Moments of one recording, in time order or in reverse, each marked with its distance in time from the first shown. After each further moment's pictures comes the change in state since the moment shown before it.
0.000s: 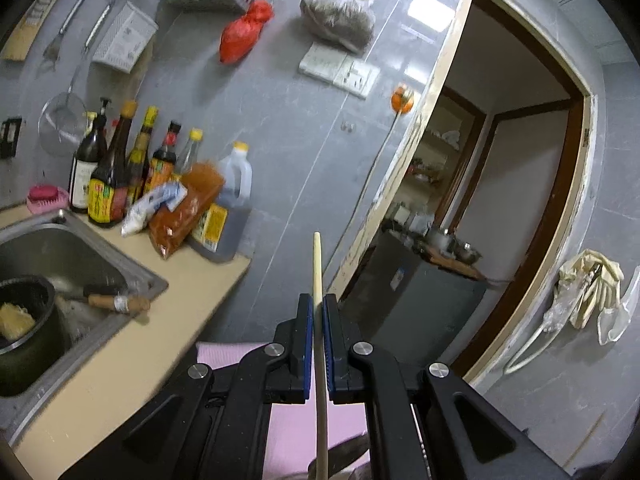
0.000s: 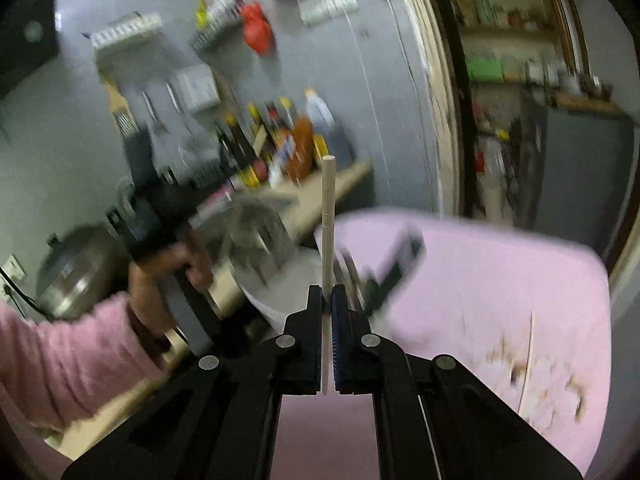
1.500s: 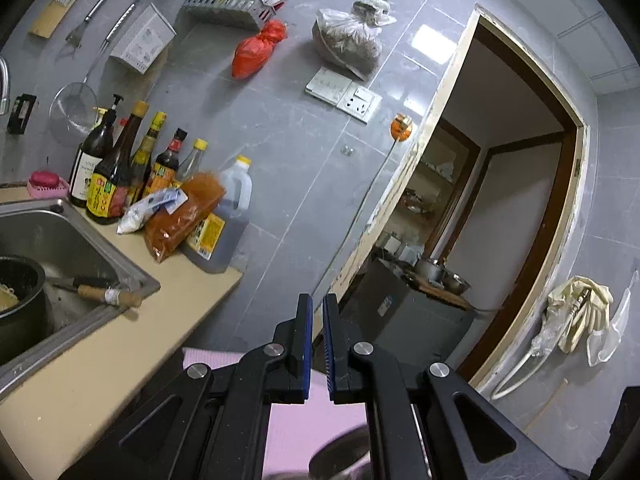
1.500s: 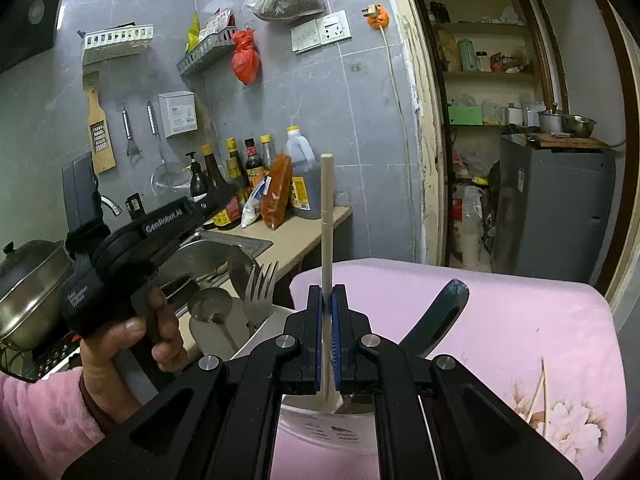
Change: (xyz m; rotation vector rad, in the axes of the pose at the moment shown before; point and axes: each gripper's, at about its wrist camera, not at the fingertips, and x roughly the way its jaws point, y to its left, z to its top) left arm -0.006 0.011 -0.028 -0.070 -0.088 -0.048; right arm 0.062 0.015 -0.008 -0.029 -0.154 -0.133
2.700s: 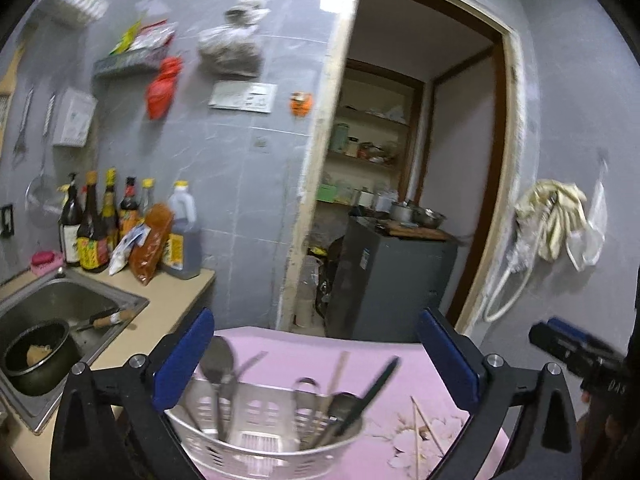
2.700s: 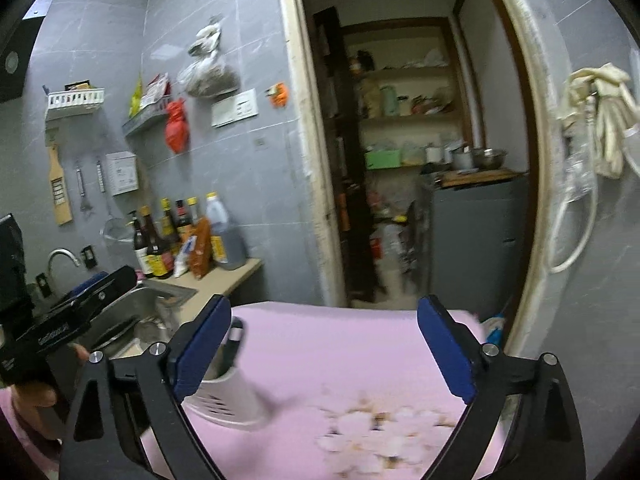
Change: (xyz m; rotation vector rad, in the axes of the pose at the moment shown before) left arm -0.085 -0.155 -0.021 0.347 0.104 -0.004; right arm -0.153 -0.103 0.021 0.054 -0.167 -0.257
